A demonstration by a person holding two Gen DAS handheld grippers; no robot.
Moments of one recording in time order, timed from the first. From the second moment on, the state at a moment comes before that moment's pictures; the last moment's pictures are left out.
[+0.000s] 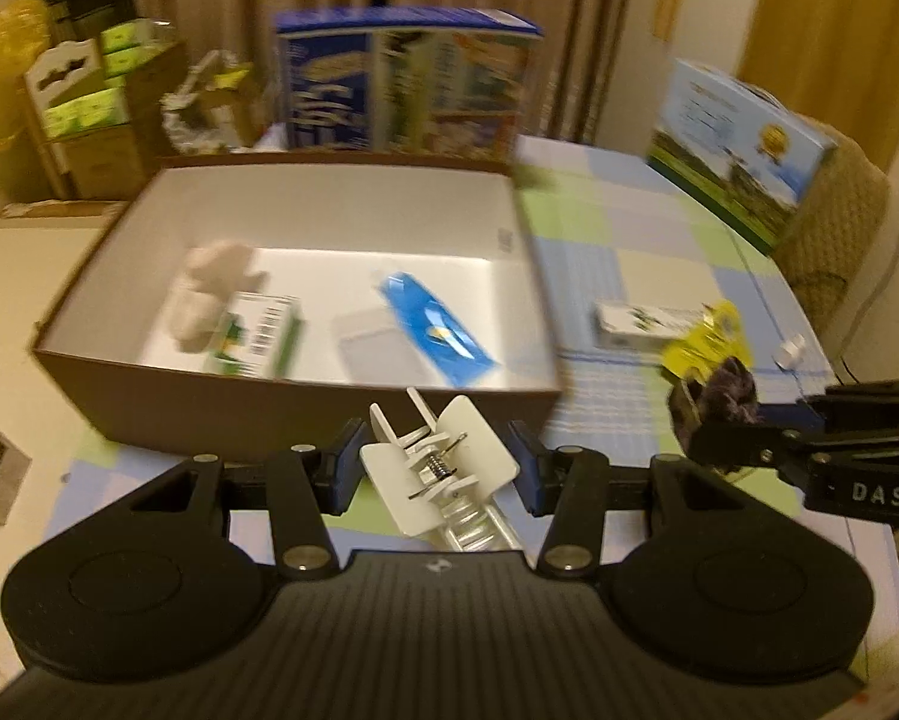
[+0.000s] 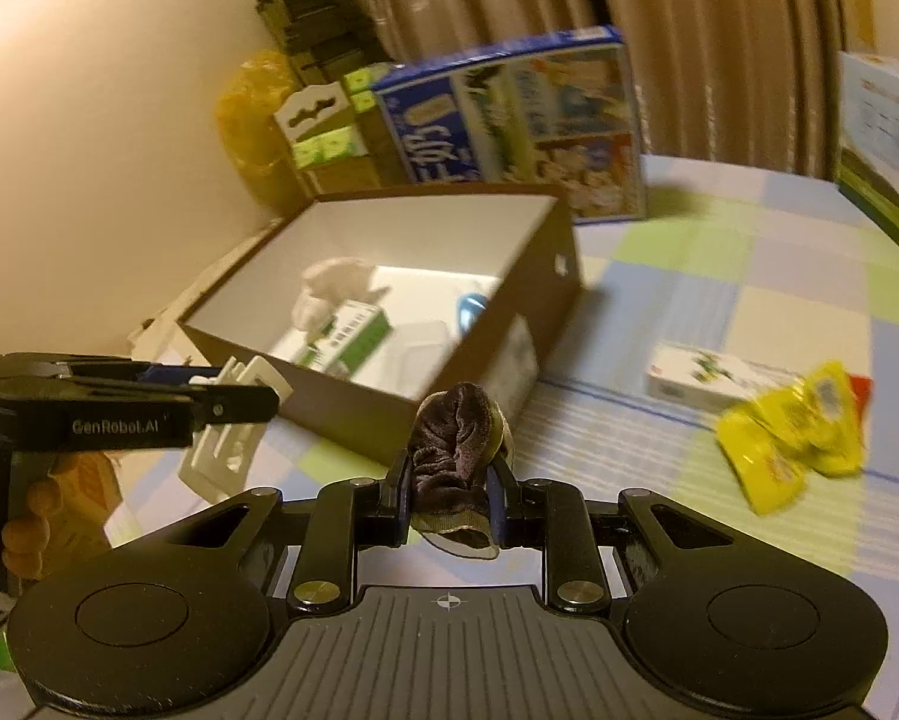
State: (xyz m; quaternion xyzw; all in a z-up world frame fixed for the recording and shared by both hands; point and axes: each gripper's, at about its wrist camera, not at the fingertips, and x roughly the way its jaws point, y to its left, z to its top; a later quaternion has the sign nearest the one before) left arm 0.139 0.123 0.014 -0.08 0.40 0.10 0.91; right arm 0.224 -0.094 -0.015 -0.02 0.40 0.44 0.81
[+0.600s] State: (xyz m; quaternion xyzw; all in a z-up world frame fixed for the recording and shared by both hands) left arm 0.176 0.277 0.025 -0.05 0.40 0.15 0.90; right arm 0.247 0.012 -0.006 -0.06 0.38 0.43 0.82
